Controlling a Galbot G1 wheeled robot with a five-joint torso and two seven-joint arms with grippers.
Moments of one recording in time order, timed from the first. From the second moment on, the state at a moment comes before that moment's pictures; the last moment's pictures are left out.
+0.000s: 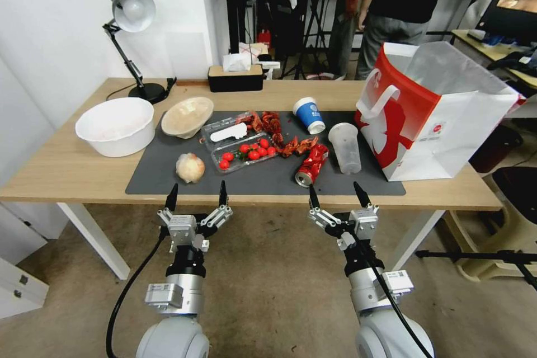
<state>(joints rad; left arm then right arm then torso) 1.67 -1.48 -0.33 -2.19 -0.03 -0.21 -0.19 -1.64 1.49 0.34 2.21 0.04 0.07 0.05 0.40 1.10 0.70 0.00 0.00</state>
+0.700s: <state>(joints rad) 1.71 -1.47 -0.35 -2.19 0.00 -0.25 -0.17 -1.65 1.46 0.37 2.18 0.03 0.07 0.06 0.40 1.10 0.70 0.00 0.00</state>
